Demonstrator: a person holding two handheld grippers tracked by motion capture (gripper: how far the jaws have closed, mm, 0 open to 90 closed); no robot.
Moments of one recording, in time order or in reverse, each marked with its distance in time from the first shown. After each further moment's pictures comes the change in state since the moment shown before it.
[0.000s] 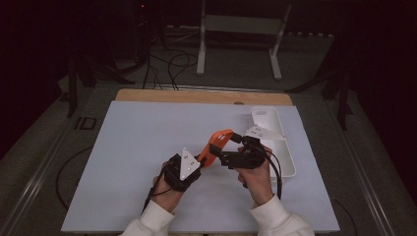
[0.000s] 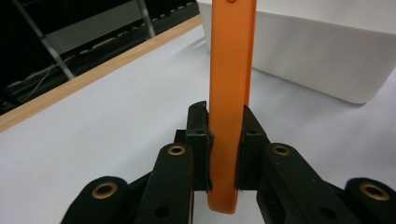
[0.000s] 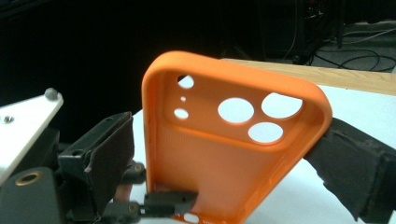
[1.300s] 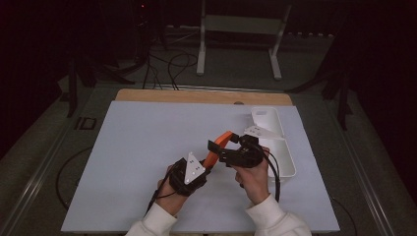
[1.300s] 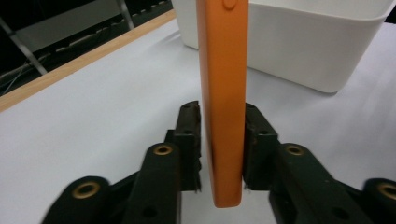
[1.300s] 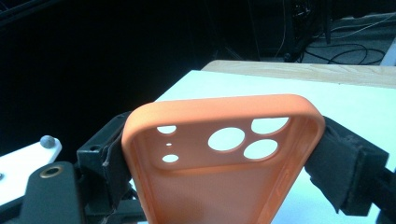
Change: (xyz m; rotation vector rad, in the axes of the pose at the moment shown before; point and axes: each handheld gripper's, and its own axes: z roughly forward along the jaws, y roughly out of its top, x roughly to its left) left arm -0.011 -0.005 0.005 0.012 -0.084 0.011; right arm 0.003 0.000 0.005 -0.008 -0.036 0.043
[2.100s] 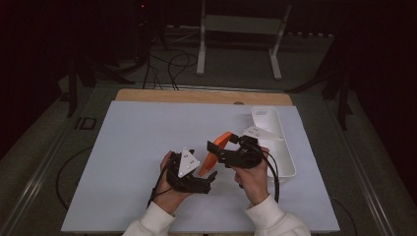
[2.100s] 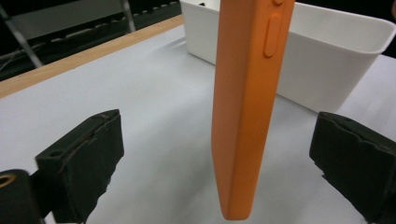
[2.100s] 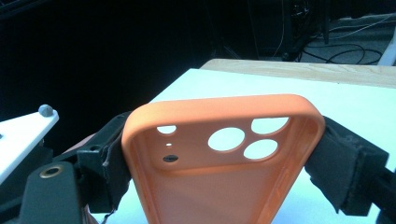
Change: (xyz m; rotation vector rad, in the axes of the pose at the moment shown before) left arm 0.011 0.005 -0.005 -0.025 -0.008 -0.100; right arm 0.002 -0.002 0.001 0.004 -0.009 -0.011
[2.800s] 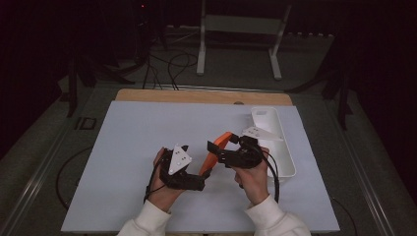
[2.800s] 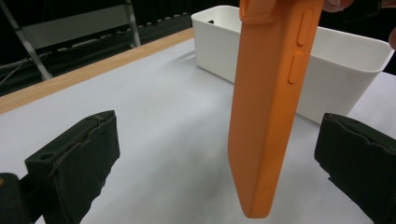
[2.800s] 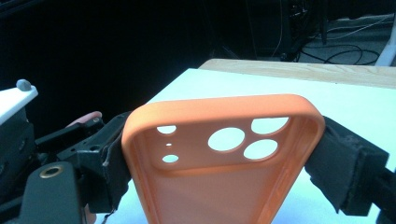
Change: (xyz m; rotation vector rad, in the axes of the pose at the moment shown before) left arm 0.015 0.003 -0.013 -0.046 0.013 -0.012; right arm 0.000 0.000 0.000 0.000 -0.007 -0.003
